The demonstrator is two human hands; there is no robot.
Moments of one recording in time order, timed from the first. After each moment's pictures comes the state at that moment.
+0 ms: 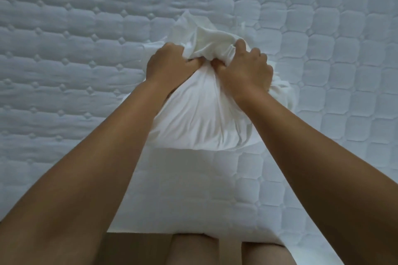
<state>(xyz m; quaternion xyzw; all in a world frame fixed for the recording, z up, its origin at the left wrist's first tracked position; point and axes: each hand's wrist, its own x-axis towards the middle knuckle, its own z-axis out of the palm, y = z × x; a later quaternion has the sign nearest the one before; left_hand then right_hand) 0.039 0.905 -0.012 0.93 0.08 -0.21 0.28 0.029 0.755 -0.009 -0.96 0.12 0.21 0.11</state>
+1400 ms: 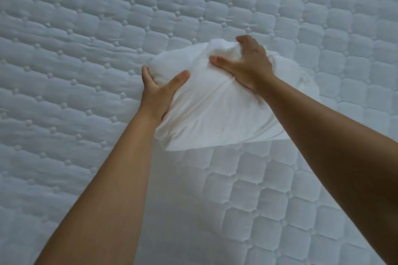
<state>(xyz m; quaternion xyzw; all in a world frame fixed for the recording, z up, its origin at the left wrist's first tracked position) 0.117 0.970 -0.033 0.71 0.36 -0.10 0.60 0.211 0.785 -0.032 -0.94 -0.02 0.15 0.32</state>
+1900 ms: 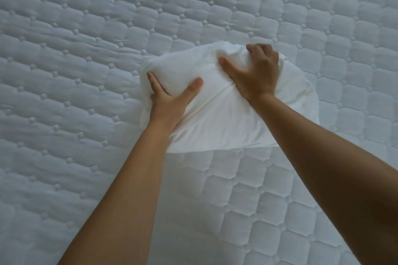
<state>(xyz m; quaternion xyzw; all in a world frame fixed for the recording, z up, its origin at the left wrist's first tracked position) 0.104 0.948 -0.030 0.76 0.38 -0.11 0.52 0.193 0.786 -0.042 -0.94 0.02 -0.03 0.34</state>
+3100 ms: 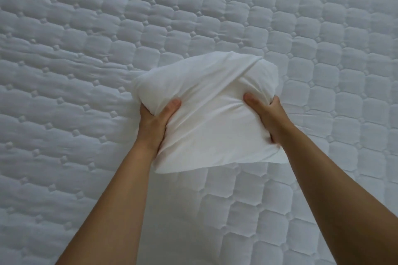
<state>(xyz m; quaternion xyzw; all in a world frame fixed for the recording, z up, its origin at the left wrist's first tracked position) 0.106 0.961 -0.056 0.66 0.38 -0.09 0.64 0.169 0.719 -0.064 -0.77 0.26 0.26 0.53</state>
